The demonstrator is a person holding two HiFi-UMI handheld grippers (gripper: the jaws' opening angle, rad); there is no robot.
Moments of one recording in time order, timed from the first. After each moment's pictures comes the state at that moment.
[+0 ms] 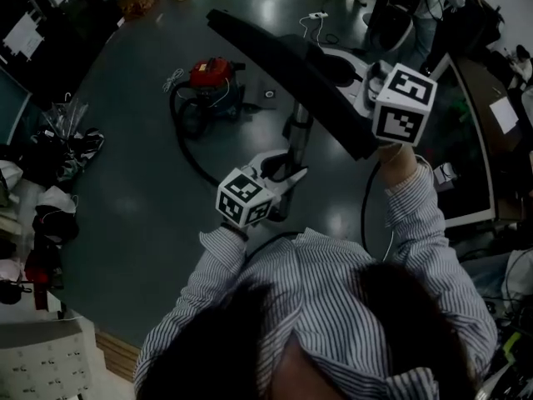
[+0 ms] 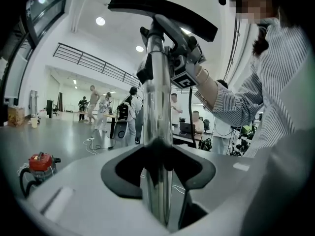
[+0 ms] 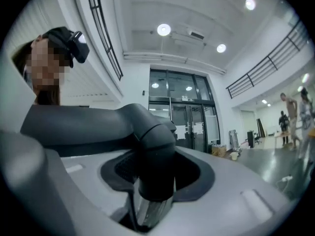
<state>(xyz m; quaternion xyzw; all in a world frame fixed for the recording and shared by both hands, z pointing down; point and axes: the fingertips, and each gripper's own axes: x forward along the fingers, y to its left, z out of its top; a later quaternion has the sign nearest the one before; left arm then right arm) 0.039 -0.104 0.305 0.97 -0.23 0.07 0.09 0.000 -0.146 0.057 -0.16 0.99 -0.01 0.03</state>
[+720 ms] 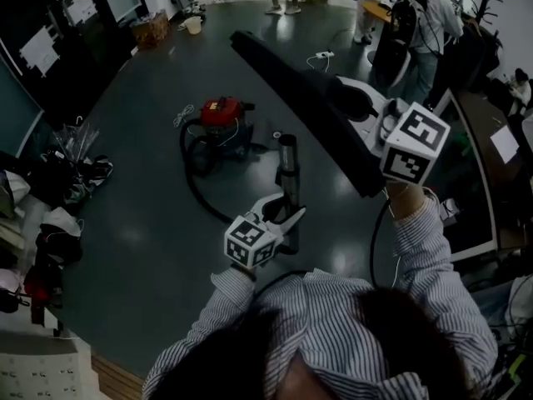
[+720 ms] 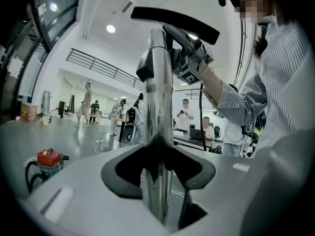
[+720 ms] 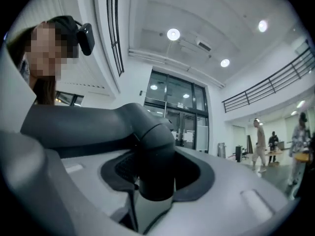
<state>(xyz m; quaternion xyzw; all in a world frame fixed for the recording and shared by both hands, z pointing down) 0.015 -0.119 0.309 0.95 -0.29 0.04 0.10 0.010 -0.161 0.017 -0.21 0.97 0.05 0.03</state>
